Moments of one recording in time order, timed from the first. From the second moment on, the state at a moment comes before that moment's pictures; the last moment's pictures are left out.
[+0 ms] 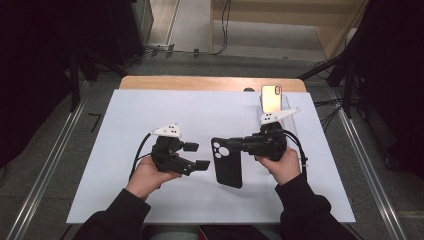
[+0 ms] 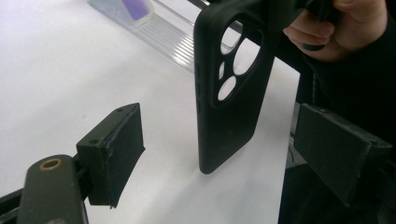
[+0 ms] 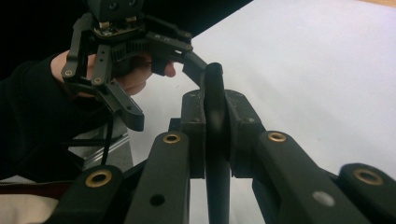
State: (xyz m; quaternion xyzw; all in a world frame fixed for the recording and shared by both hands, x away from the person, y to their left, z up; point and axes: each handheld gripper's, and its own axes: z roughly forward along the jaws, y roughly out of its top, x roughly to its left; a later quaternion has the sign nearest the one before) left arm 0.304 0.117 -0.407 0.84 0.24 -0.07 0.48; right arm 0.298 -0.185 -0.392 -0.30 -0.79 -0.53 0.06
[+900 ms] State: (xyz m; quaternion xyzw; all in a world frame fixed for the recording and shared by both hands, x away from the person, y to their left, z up) left arm 0.311 0.114 -0.398 0.83 0.21 -0.10 0.50; right arm 0.297 -0.169 -0.397 -0.26 -0.80 -0.53 0.11
